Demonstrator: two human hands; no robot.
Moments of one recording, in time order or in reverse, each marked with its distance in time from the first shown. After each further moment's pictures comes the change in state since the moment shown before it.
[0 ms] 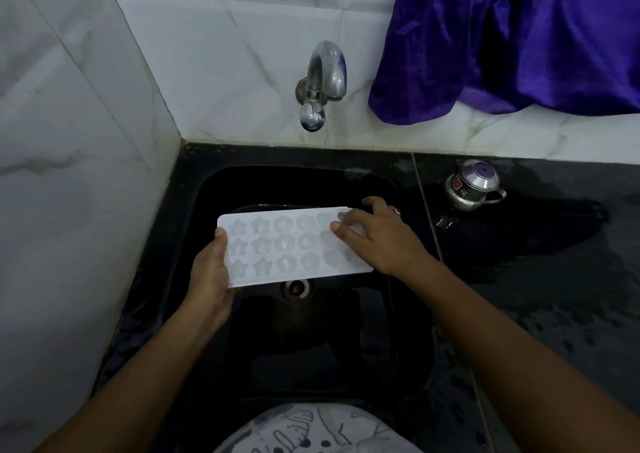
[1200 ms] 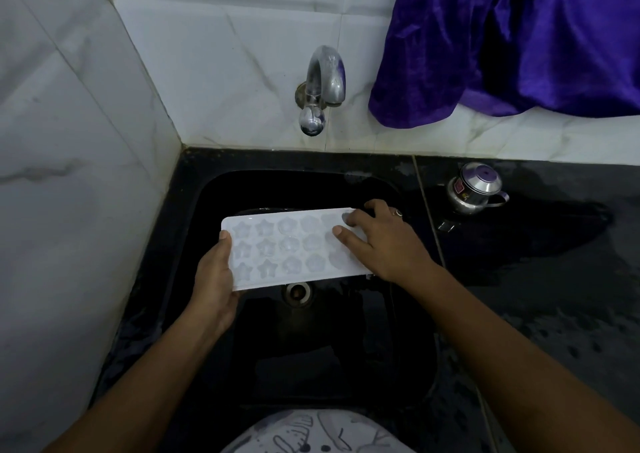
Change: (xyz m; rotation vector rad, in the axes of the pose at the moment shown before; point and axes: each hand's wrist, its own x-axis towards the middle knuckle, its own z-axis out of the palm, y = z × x) left_hand 0.002 0.000 0.007 -0.008 -0.022 0.011; right_hand 0.003 0.004 0.002 -0.110 0.066 -0.048
